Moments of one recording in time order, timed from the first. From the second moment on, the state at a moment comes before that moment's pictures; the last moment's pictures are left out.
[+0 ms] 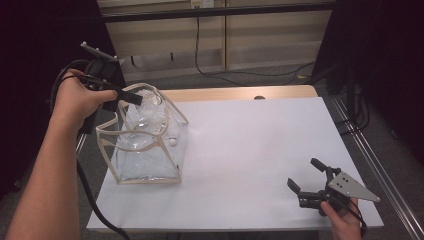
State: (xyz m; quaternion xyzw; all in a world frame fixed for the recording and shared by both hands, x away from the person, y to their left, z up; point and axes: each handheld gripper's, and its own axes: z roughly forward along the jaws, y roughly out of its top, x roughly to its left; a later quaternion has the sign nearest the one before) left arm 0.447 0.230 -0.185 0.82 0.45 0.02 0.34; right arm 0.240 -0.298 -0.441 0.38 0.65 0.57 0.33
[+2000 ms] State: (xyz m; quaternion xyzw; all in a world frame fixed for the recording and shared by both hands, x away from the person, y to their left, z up) left arm 0.458 0.254 -0.228 0.80 0.49 0.04 0.33; right arm 0.240 -0.298 -0.441 0.38 0.65 0.57 0.33
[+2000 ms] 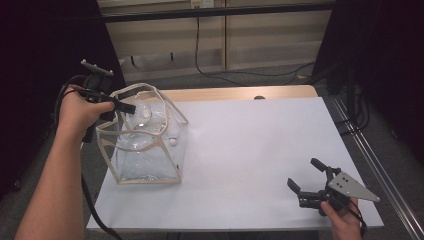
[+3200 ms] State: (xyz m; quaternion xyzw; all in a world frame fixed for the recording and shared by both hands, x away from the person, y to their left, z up) left arm 0.441 0.229 -0.226 0.81 0.44 -0.02 0.39; right arm 0.240 -0.298 -0.441 0.38 0.65 0.57 0.33
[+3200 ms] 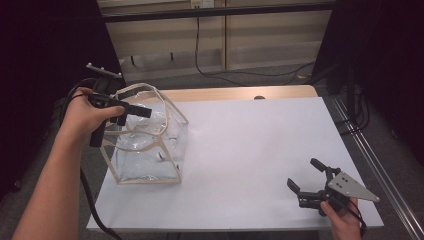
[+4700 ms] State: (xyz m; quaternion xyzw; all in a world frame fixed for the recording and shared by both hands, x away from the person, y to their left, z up) left arm 0.414 0.183 -0.230 0.84 0.33 -0.08 0.43; right arm 0.240 -0.297 -0.441 0.38 0.65 0.57 0.33
